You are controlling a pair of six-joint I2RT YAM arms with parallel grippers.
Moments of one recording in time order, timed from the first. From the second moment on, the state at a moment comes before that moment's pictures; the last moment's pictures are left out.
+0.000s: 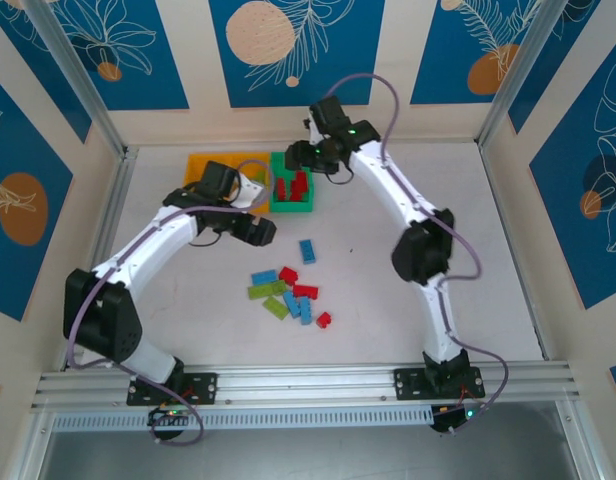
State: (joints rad) left arm -0.43 1.56 1.29 -0.76 0.27 0.07; right arm 0.50 2.15 2.25 -1.02 -0.18 0.45
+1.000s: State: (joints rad) left arm -0.65 2.28 1.88 -1.14 0.18 -0.24; right arm 0.42 1.56 1.41 -1.00 -0.07 0.72
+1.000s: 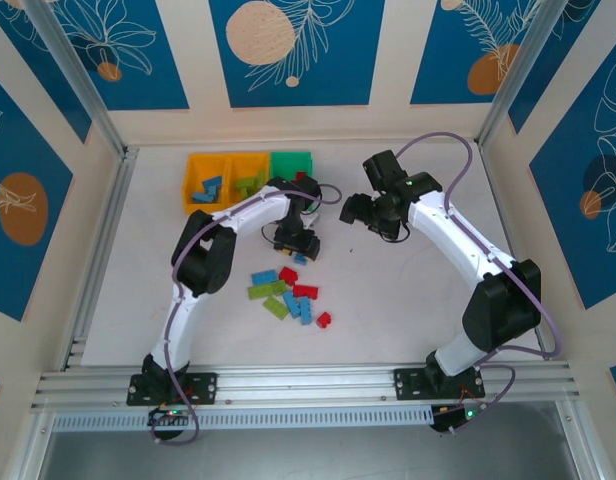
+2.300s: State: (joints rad) left arm -0.01 2.40 2.48 -1.16 0.02 -0.38; right arm 0.47 1.57 1.41 -0.92 -0.14 0.70
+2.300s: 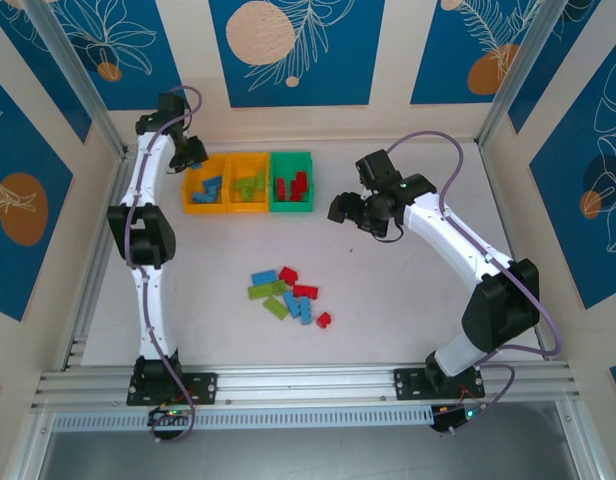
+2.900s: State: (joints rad) left arm -0.11 1.84 1.95 -1.07 0.08 -0.28; right arm 0.65 1.77 1.52 -0.93 -0.17 0.54
